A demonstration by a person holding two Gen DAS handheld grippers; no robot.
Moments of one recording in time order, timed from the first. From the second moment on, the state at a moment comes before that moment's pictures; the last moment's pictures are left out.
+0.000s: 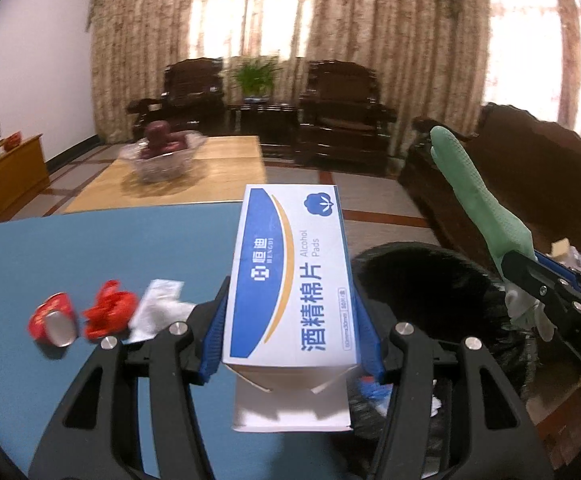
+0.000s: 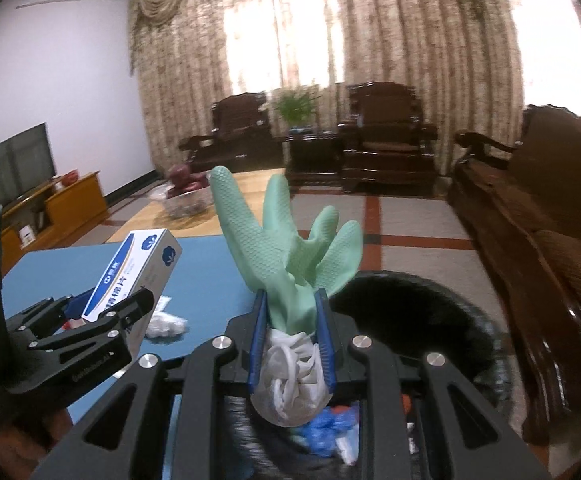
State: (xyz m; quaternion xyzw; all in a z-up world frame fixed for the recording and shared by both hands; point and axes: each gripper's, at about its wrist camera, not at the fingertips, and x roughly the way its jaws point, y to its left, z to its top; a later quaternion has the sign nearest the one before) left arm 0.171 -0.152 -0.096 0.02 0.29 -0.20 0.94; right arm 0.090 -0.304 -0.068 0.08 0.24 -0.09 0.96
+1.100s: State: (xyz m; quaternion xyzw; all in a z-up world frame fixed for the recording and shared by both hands) left arm 0.176 -0.226 -0.137 0.05 0.31 -0.27 0.91; right arm 0.068 -0.396 -0.122 0.09 0.27 -0.23 0.93
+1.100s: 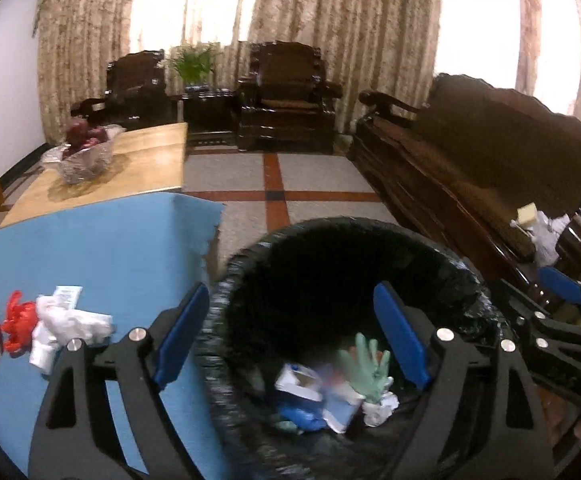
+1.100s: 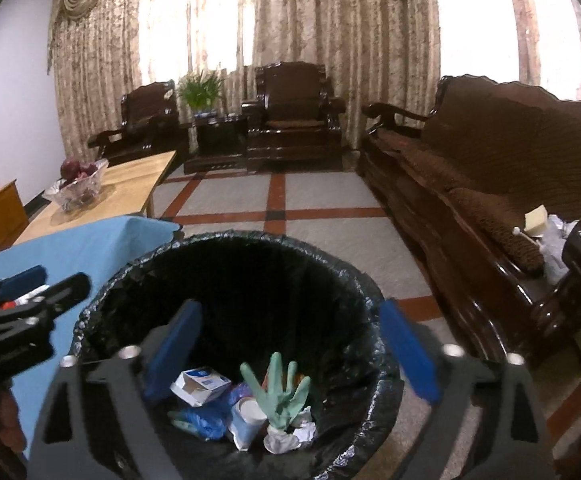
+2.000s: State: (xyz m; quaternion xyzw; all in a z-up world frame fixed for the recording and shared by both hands) left arm 0.209 0.055 -0.122 0.00 0.30 0.01 0.95; right arm 0.201 -0.150 -0.122 0.04 0.28 0.00 0.96
